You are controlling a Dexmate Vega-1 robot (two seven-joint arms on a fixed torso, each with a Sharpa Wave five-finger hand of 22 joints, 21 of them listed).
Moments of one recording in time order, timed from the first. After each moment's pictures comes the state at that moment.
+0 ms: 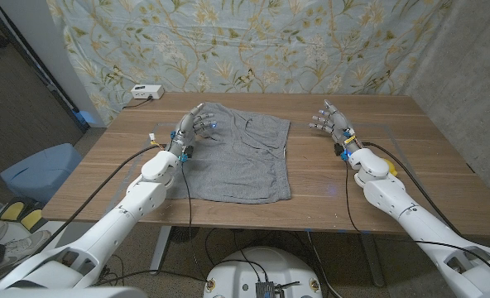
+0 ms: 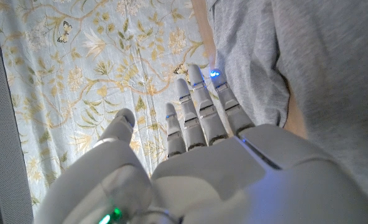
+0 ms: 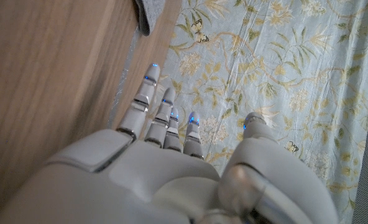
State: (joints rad) left arm 0.84 0.50 0.37 -1.29 -0.59 -0.33 0.04; left_hand 0.41 0.10 0.55 -0.17 0.19 0.41 0.05 0.49 0.30 0.32 0.04 0.53 0.36 0.37 0.05 0.28 0.29 0.21 0.18 0.66 0.20; right arm -0.85 -0.50 -0.36 -1.31 0.63 0.30 -0.02; right_hand 0.44 0.13 0.25 -0.12 0.18 0.32 0.06 0.37 0.24 0.08 0.11 0.27 0.23 0.15 0.07 0.26 0.33 0.36 0.16 0.24 0.18
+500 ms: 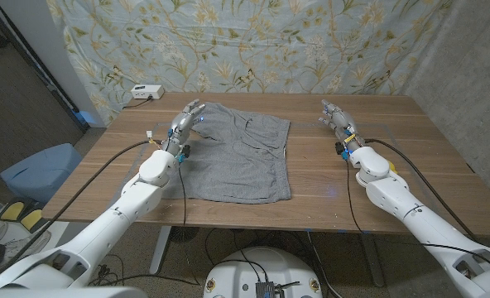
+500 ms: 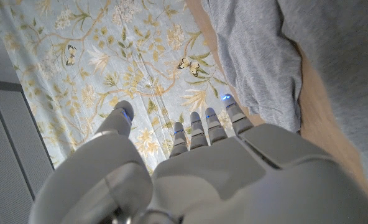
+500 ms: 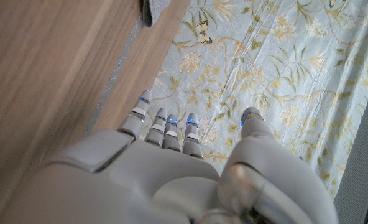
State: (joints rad) left arm 0.88 0.58 0.39 -1.38 -0.40 -0.36 0.15; left_hand 0.41 0.09 0.51 -0.13 0.19 0.00 -0.06 0.30 0.24 0.03 0.06 0.30 0.26 0.08 0.10 0.19 0.19 -0.02 0.21 0.50 0.19; right arm -0.87 -0.58 -0.39 -1.42 0.50 0.25 -0.11; right_hand 0.44 0.14 0.27 -0.13 0.19 0.16 0.00 0.29 0.23 0.07 0.10 0.24 0.22 0.10 0.08 0.23 0.31 0.28 0.14 0.20 0.18
